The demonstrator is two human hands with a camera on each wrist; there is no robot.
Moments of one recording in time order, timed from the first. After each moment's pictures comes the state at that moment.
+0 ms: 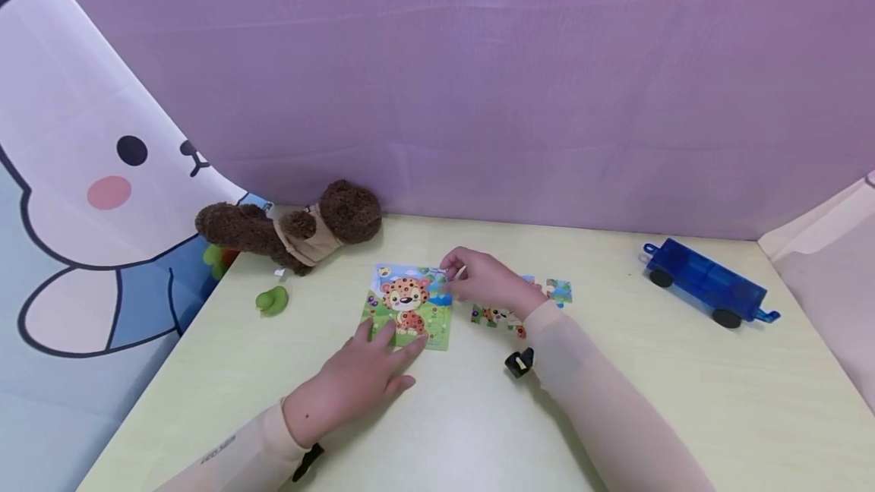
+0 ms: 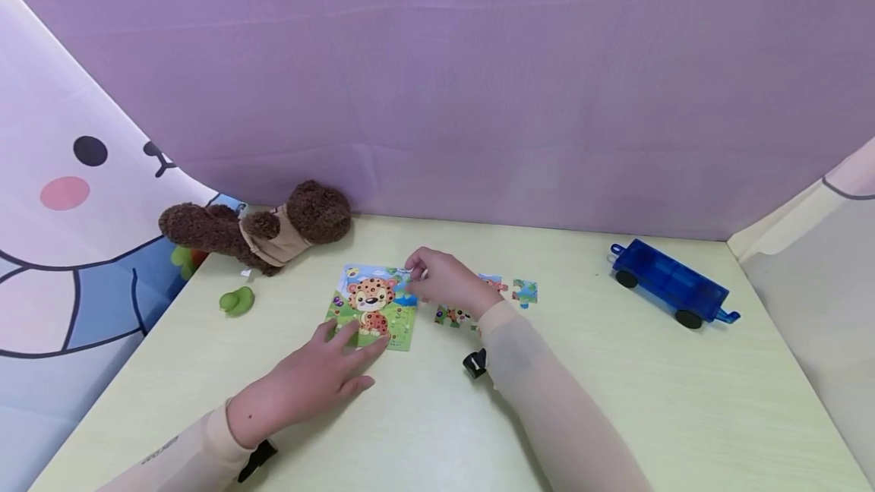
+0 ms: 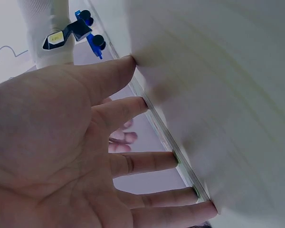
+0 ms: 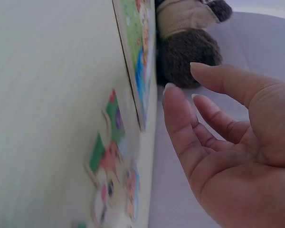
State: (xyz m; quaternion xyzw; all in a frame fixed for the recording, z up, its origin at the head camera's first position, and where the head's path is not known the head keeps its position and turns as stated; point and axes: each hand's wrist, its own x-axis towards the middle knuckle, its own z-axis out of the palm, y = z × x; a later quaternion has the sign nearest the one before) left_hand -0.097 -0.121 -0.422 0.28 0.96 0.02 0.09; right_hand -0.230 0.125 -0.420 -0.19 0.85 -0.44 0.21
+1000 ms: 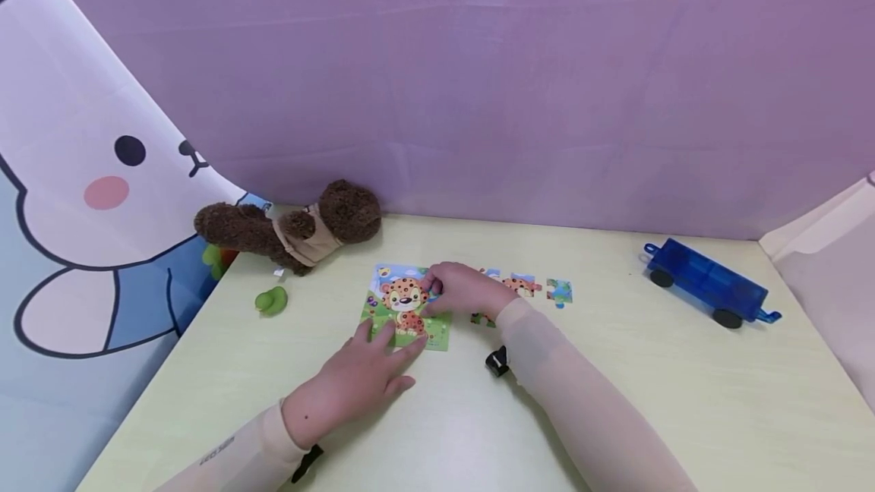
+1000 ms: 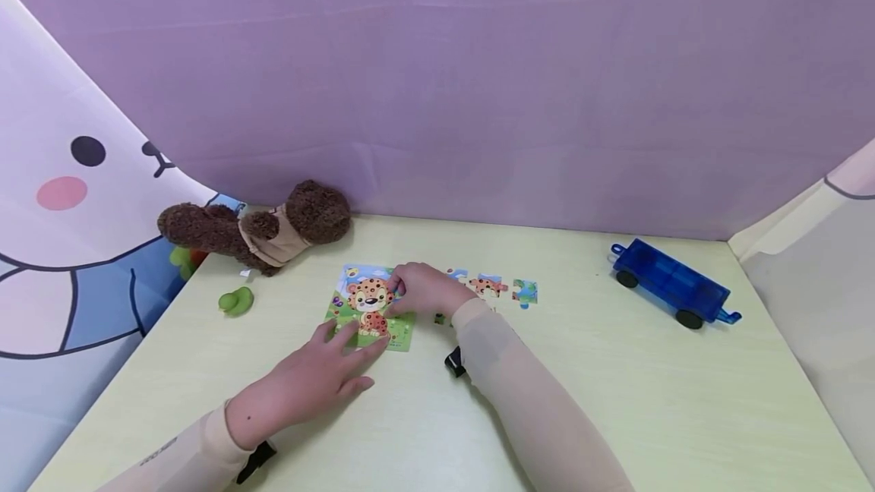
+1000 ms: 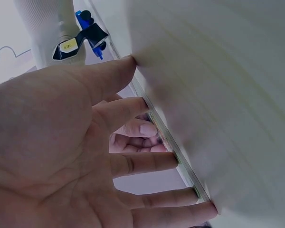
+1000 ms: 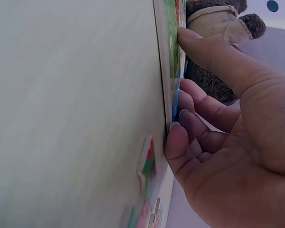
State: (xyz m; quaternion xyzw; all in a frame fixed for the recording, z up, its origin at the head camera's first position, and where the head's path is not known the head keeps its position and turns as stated) left_hand -0.098 -0.121 -0.422 0.30 0.95 0.01 0.07; right_hand -0.238 0.092 -0.436 -0.24 0.88 -0.33 0.23
